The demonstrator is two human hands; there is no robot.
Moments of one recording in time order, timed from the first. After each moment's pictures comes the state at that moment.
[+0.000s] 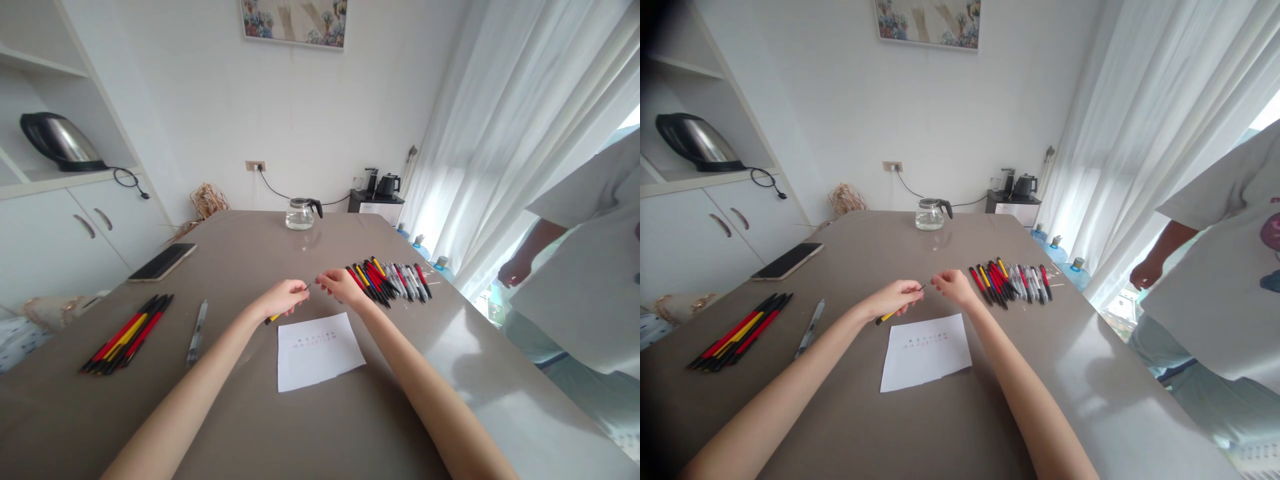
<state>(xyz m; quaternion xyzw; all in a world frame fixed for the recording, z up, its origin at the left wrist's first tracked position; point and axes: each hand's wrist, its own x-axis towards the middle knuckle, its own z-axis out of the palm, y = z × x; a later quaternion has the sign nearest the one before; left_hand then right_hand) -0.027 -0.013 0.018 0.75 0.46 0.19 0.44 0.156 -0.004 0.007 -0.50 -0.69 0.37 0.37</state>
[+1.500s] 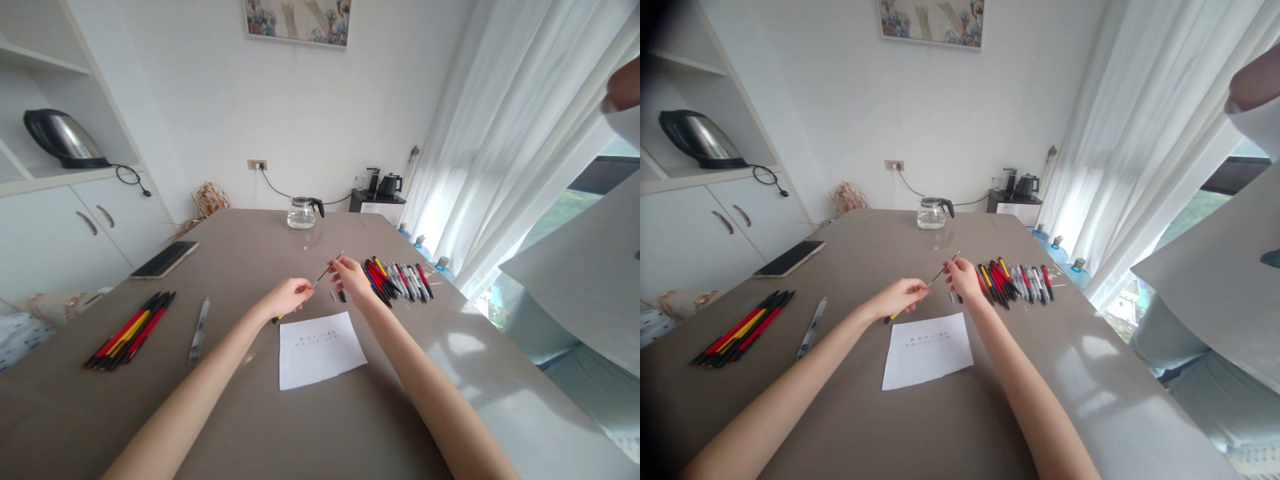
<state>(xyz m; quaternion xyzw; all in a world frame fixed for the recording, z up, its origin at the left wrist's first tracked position) -0.021 -0.015 0.017 0.76 0.46 0.22 0.40 0.157 -0.010 0.027 -0.52 -0.56 0.42 0.48</state>
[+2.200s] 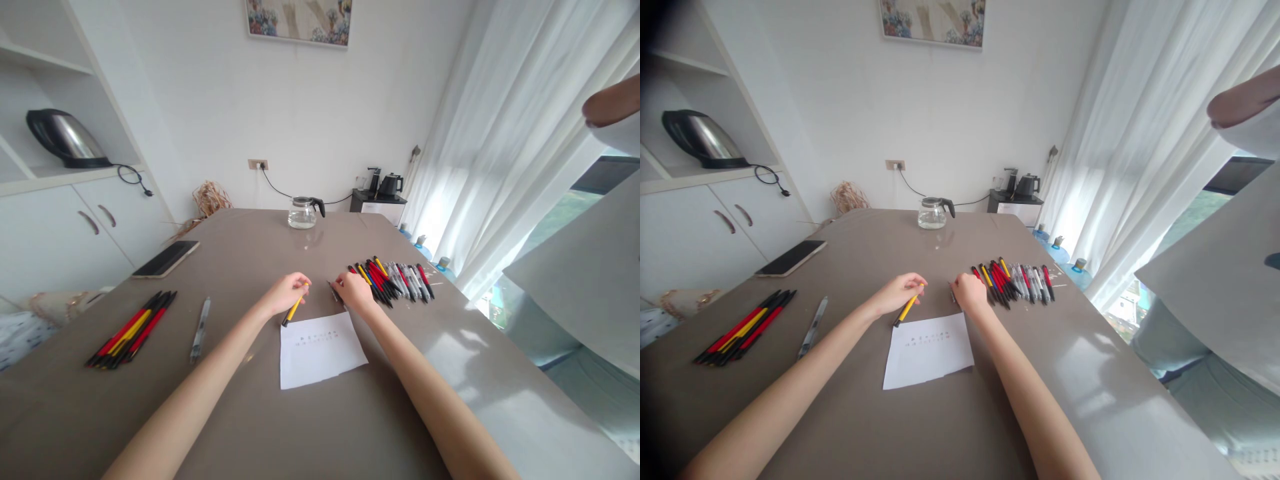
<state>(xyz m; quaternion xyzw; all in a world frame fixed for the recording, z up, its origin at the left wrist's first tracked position) -0.025 -0.006 0.006 0.71 0.48 0.28 0.43 0.167 -0.009 0.005 -0.70 -0.69 0.06 0.16</state>
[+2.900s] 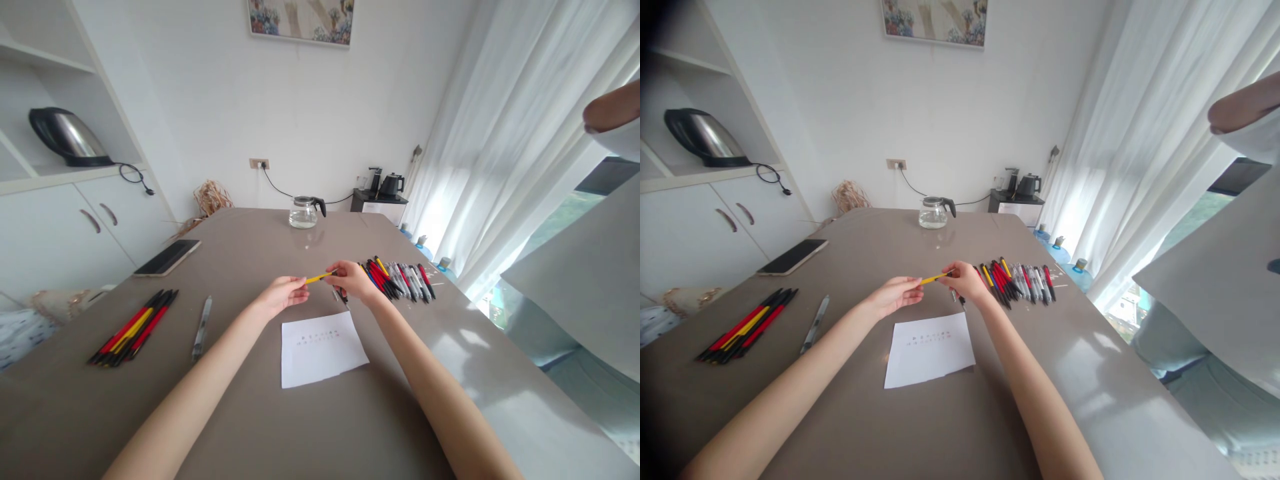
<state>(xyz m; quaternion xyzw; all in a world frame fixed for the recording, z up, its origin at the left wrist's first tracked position) -0.027 -0.002 -0.003 0.44 0.44 0.40 0.68 0.169 -0.004 0.019 -0.47 -0.66 0.43 0.40</state>
